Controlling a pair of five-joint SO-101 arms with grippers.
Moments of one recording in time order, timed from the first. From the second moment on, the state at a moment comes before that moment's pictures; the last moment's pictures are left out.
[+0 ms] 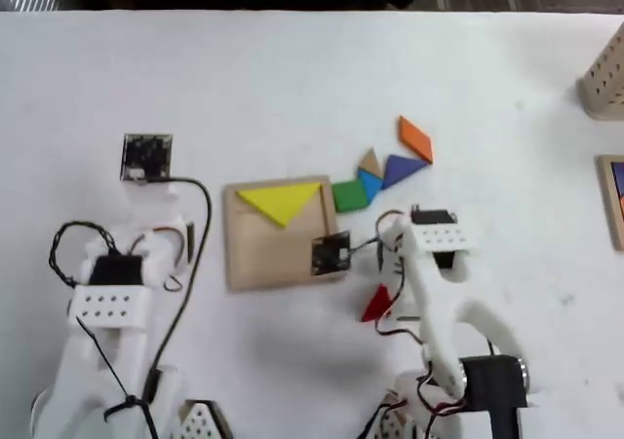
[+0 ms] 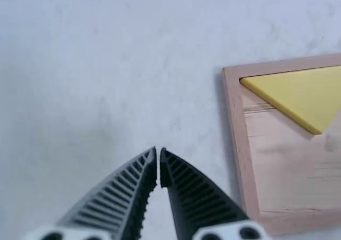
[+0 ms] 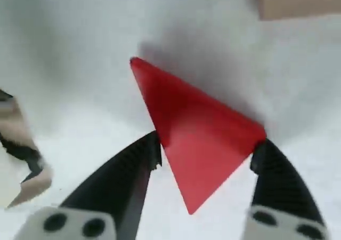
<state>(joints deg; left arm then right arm) -6.5 -46.9 66.6 45.5 -0.7 -9.7 -12.4 51.3 66.6 84.4</state>
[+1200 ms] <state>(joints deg) -8.0 -46.9 66.6 45.5 -0.7 -10.5 -12.1 51.4 61.8 76.8</state>
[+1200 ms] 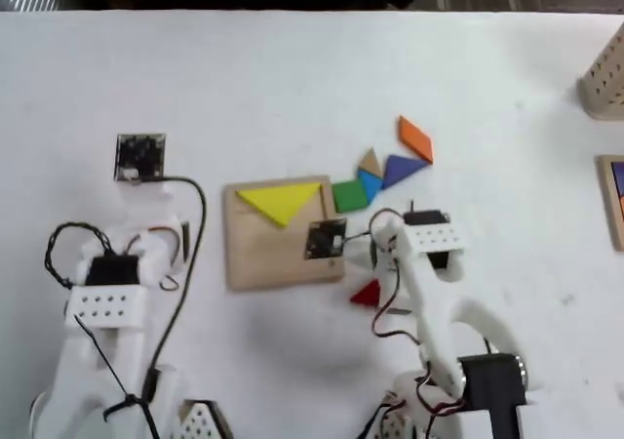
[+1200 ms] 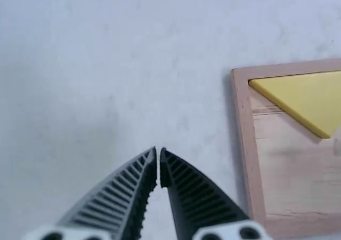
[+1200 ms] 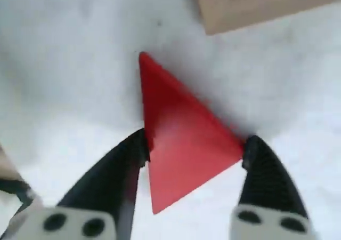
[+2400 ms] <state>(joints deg) -8.0 -46.9 66.6 45.5 -0.7 -3.5 -31.4 54.9 74.7 51.8</state>
